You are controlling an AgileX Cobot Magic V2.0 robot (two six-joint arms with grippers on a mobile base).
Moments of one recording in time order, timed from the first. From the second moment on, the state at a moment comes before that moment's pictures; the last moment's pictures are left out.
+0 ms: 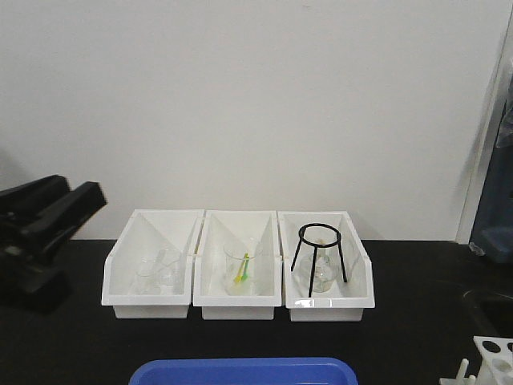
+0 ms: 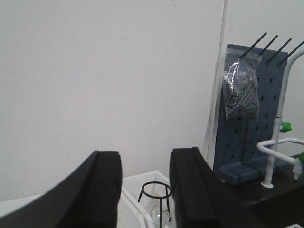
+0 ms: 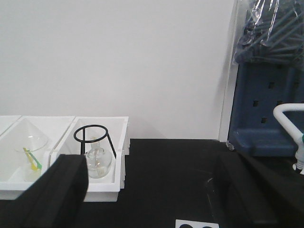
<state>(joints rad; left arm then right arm) -0.50 0.88 -0.73 0.19 -0.23 -0.29 -0.05 0.60 -0.63 0.14 0.21 -0.17</state>
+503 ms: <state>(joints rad) -0.50 0.66 -0.73 0.19 0.05 -0.29 -0.05 0.59 -0.63 0.14 0.22 -0.17</state>
